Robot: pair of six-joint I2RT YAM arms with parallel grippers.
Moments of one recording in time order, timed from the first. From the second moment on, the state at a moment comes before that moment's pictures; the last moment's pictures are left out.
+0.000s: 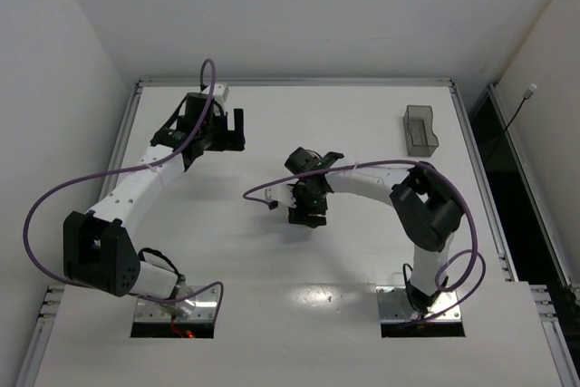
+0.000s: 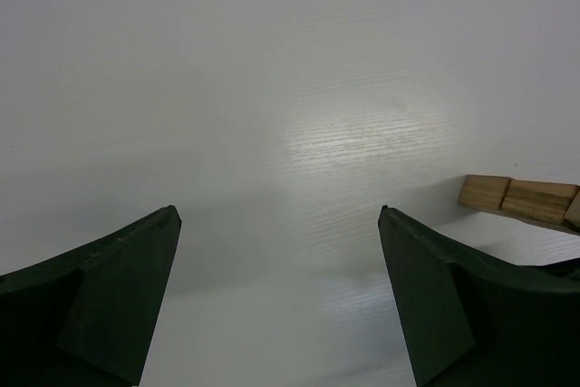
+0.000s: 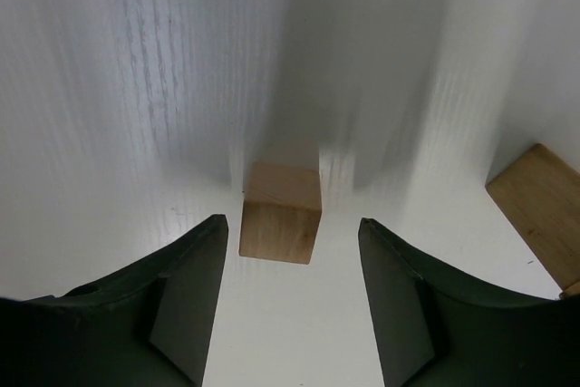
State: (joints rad) left arm -0.28 1.39 1.17 -0.43 -0.04 -0.21; right arm 0.79 1.87 1.19 -0.68 -0.22 -0.82
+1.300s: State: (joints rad) left arm -0.28 1.35 1.14 -0.42 0.05 -0.14; right arm 0.71 1.83 2.09 -1.25 -0.38 -0.97
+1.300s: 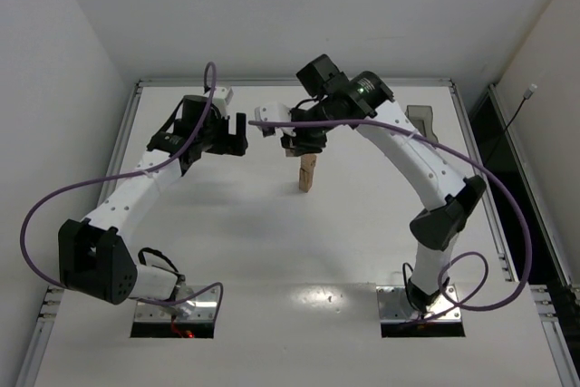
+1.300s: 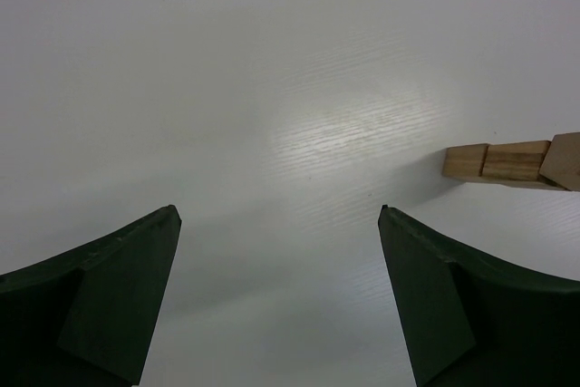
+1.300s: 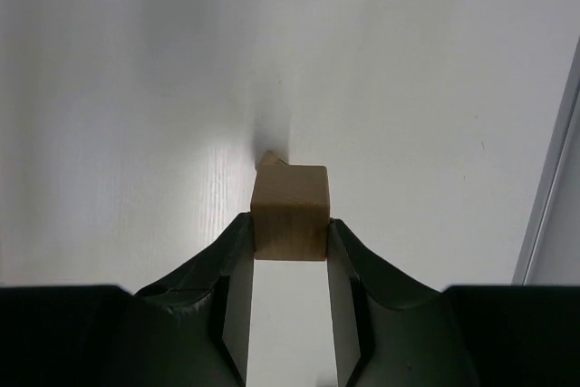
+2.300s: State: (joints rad) left arm -0.28 1.36 1.14 -0.41 0.09 -0.13; right arm 0.61 2.01 2.21 -1.35 -0.24 -0.90
